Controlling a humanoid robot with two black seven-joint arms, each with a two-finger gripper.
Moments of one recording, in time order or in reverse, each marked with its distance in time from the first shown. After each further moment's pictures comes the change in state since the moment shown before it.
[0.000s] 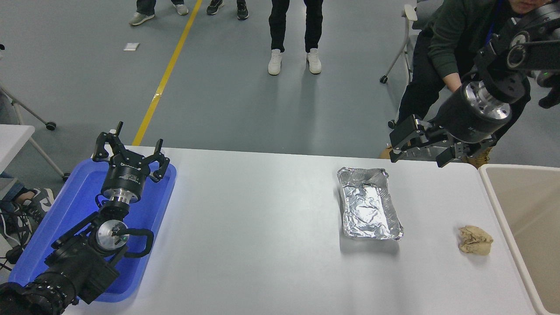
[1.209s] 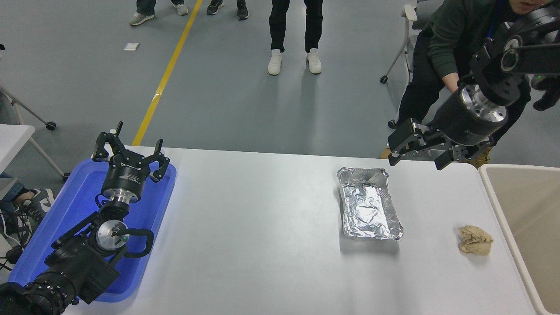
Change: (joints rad) left arm 0.000 0.000 0.000 0.000 0.000 0.000 0.000; right arm -0.018 0.016 -0.008 -0.008 0.002 0.000 0.001
